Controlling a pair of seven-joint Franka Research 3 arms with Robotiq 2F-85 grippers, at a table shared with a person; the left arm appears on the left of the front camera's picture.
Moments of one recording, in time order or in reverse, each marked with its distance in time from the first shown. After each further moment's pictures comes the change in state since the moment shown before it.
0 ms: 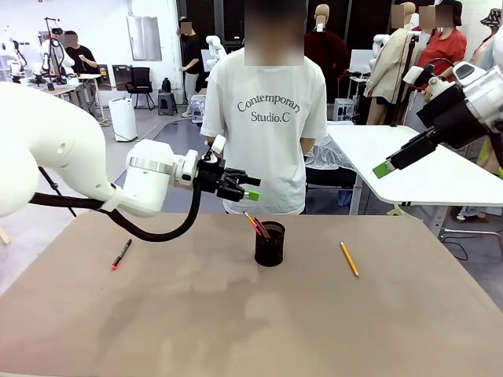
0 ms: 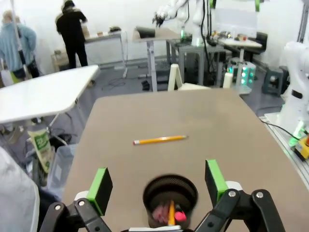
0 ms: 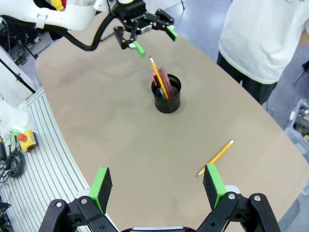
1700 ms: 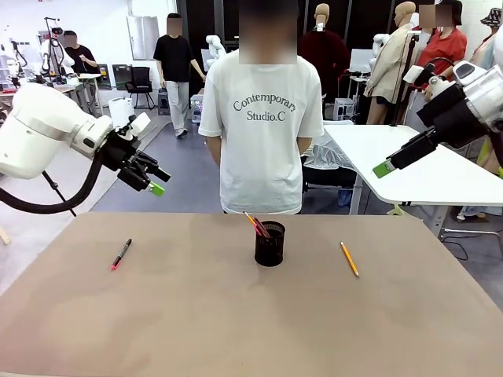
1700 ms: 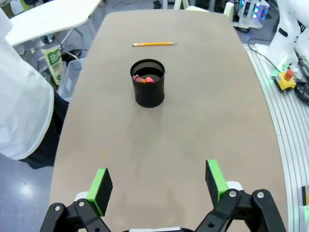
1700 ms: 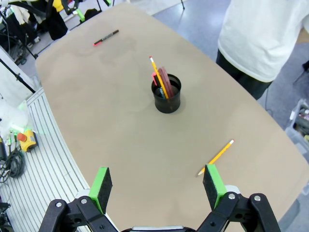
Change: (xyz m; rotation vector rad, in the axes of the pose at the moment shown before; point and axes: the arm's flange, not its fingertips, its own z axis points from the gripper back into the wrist) left arm 0.045 -0.078 0.202 0.104 0.424 0.065; right arm 0.000 0.000 0.000 0.000 0.000 0.000
